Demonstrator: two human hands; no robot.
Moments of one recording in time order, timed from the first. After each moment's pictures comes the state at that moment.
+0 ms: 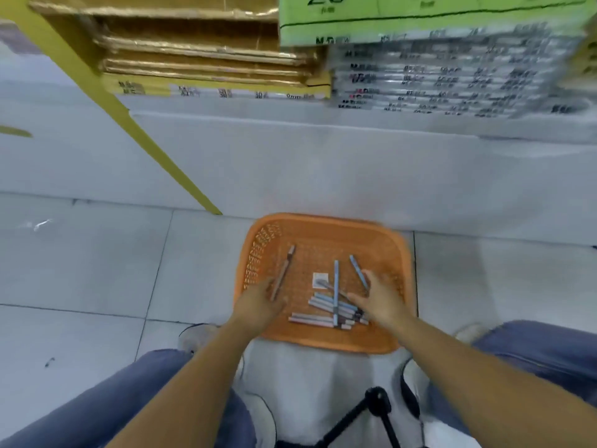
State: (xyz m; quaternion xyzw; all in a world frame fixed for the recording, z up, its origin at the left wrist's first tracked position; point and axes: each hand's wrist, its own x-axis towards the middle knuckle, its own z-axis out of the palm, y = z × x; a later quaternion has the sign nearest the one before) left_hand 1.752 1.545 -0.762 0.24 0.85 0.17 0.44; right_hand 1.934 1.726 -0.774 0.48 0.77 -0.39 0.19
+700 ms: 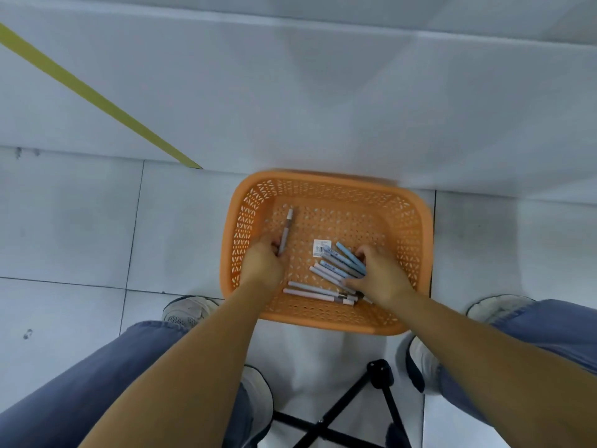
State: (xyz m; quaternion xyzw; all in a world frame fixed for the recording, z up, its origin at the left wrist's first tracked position) left_hand 1.755 1.584 -0.824 0.16 0.88 0.19 0.39; right_hand 1.937 1.728 -0.829 0.41 0.81 -0.35 0.23
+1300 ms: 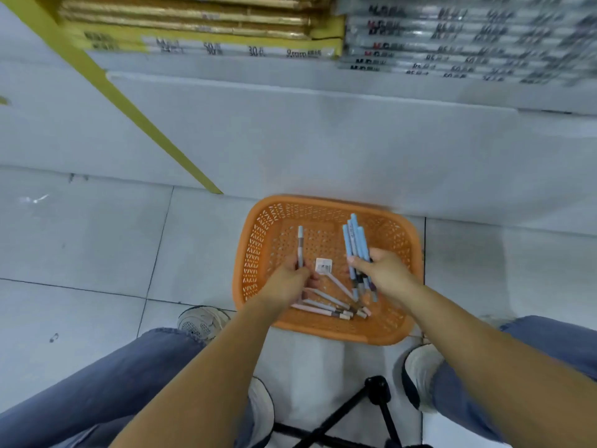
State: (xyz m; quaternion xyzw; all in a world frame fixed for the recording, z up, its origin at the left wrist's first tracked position) left_hand 1.781 1.594 -0.753 0.01 0.72 0.39 0.58; right_hand 1.912 1.742 -0.758 0.50 0.62 -0.59 0.11
